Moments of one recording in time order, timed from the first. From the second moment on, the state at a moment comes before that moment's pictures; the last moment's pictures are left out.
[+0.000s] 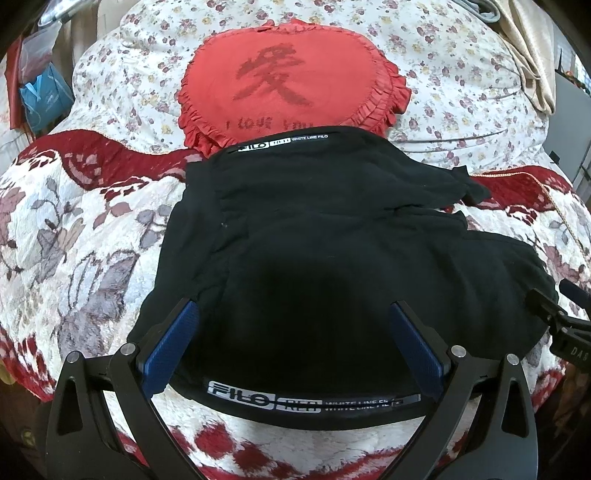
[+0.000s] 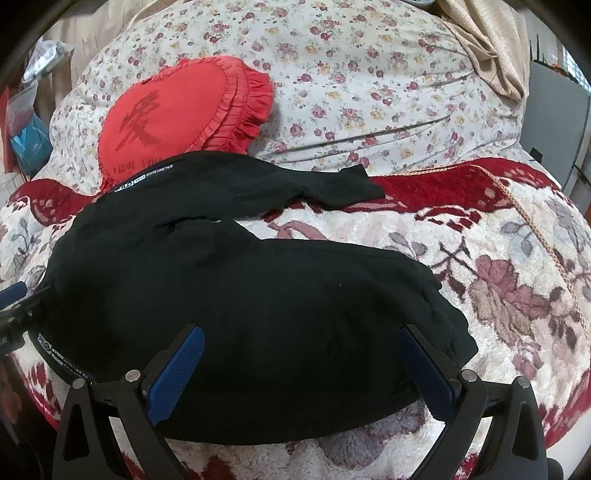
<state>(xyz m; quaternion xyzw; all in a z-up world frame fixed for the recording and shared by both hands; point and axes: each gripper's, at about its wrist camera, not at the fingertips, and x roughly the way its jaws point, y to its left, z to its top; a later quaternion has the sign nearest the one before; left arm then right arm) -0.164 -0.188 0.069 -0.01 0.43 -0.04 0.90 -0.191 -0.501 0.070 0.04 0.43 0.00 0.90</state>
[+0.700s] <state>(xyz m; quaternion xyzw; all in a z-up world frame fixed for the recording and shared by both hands) -0.132 -0.137 0.078 -0.02 0.43 0.00 0.90 -0.142 -0.516 0.080 0.03 0.43 0.03 0.90</state>
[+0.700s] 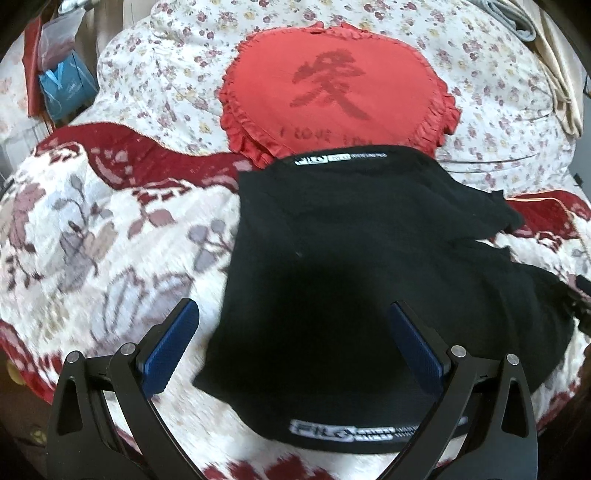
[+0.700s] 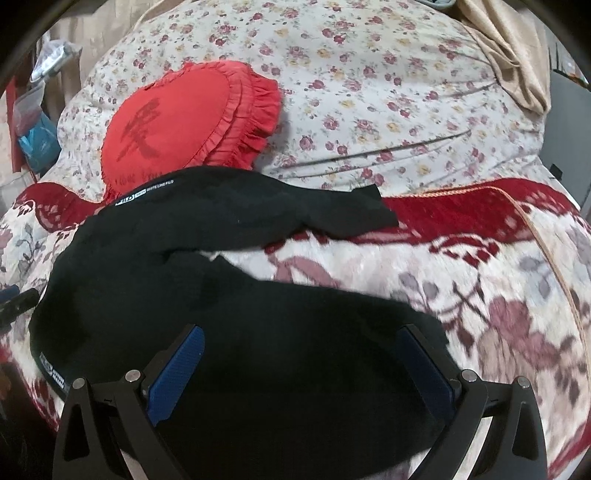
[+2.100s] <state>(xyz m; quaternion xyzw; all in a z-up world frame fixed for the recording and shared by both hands) 0.053 -0.124 0.071 -0.01 0.47 -0.06 0.88 0.120 -0.414 0.055 -0.14 0.39 0.25 0.87</state>
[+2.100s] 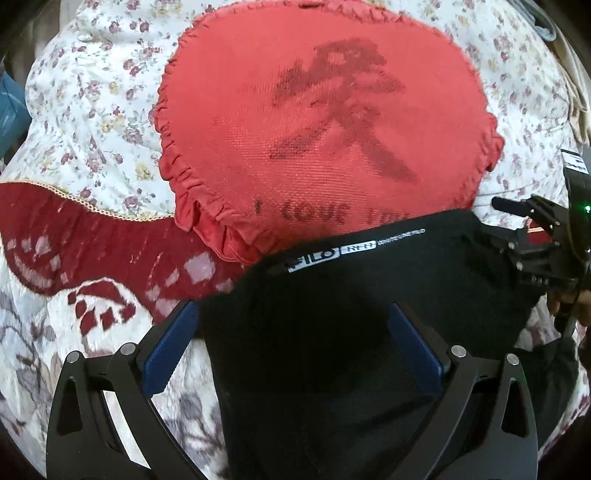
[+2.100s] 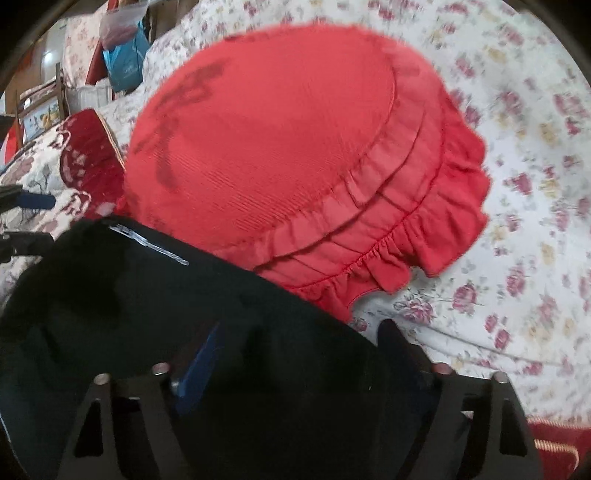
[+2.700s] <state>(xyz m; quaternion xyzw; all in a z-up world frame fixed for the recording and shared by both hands) 0.027 -0.106 0.087 -0.09 0.48 -0.06 0.87 0.120 -0.440 0.050 -0.13 0.40 0.26 0.87</state>
